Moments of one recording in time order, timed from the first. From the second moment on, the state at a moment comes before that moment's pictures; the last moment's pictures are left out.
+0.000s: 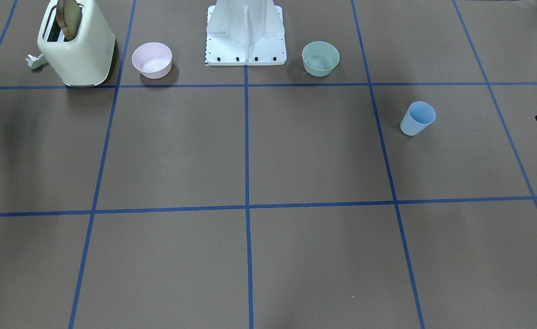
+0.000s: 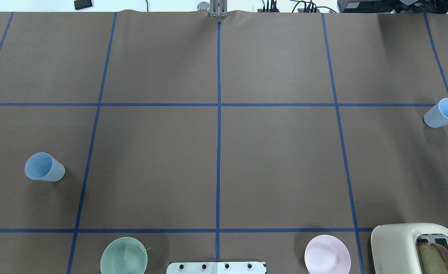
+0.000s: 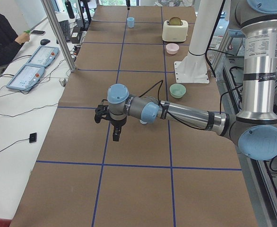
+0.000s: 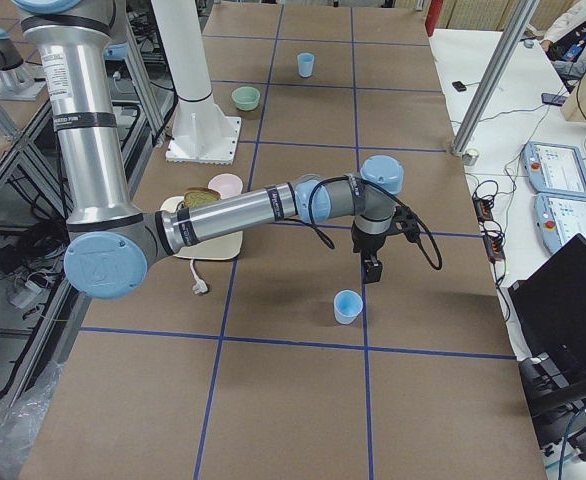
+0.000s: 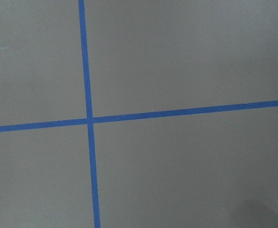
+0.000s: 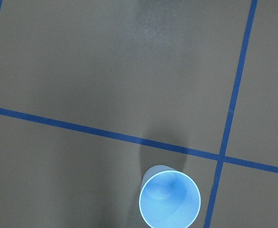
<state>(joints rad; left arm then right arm) -1.39 -1.50 -1.82 -1.76 -2.36 -0.33 1.37 -1.43 1.72 -1.65 2.26 0.07</state>
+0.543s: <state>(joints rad) -1.26 -1.45 -1.83 -1.94 -2.36 -0.57 1.37 -1.44 1.71 -1.65 2.28 0.07</state>
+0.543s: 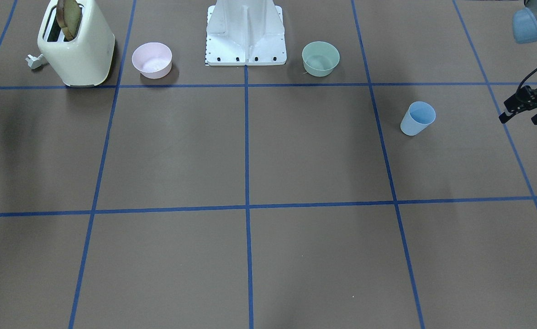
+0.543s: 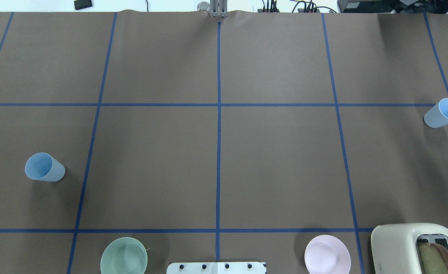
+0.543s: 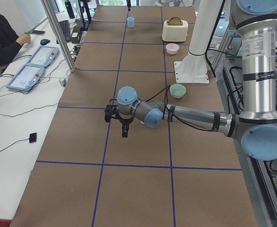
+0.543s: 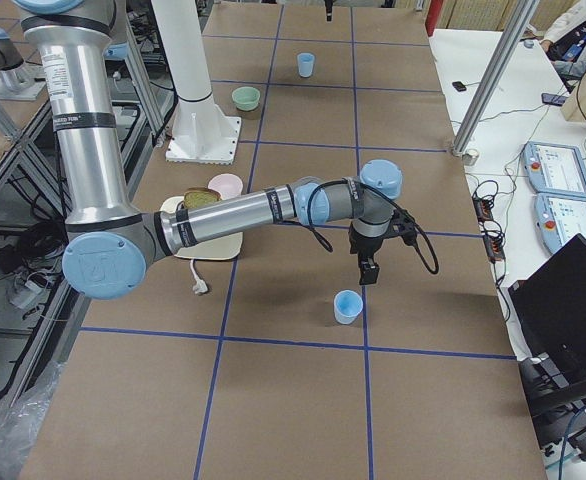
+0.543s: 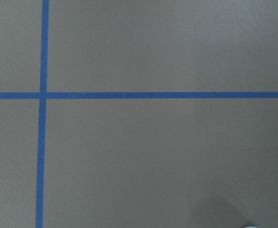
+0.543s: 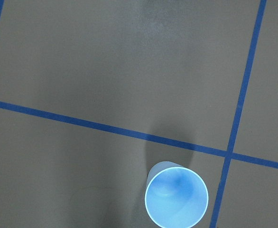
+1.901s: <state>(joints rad) -1.03 -1.36 -1.91 -2.08 -2.28 -0.82 1.35 -1.43 1.45 -1.37 2.33 -0.09</state>
